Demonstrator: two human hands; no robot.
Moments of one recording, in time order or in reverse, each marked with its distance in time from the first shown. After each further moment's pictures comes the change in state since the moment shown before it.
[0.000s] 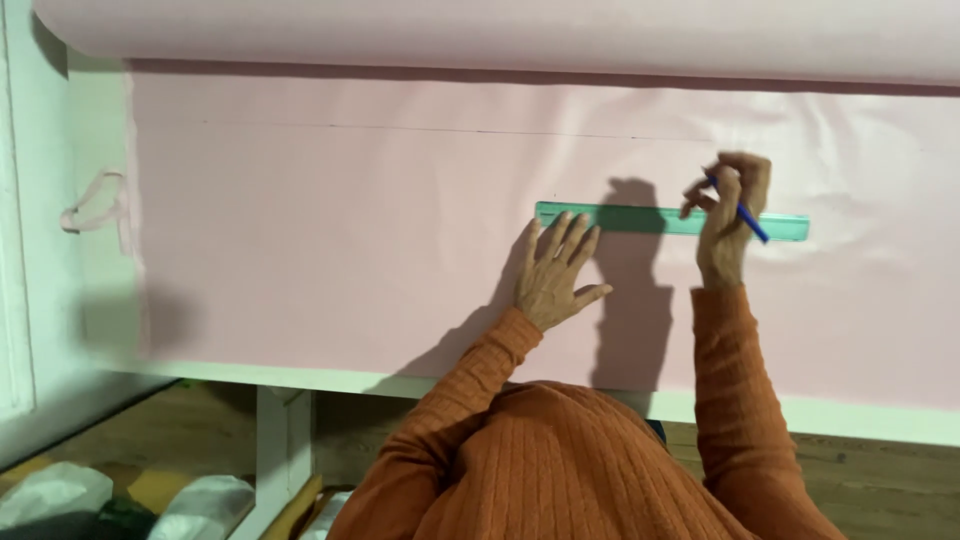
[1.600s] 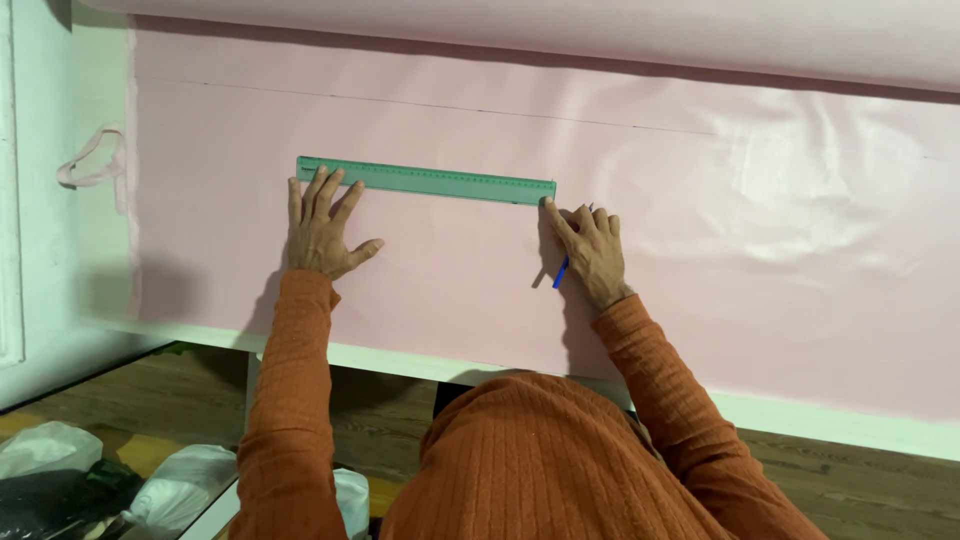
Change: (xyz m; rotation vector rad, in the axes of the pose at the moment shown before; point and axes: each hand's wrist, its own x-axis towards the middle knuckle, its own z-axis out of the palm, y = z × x) left_hand -0.143 -0.271 -0.091 0.228 0.251 -0.129; right_hand -0.091 0.087 0.059 -1.145 -0.556 -0.808
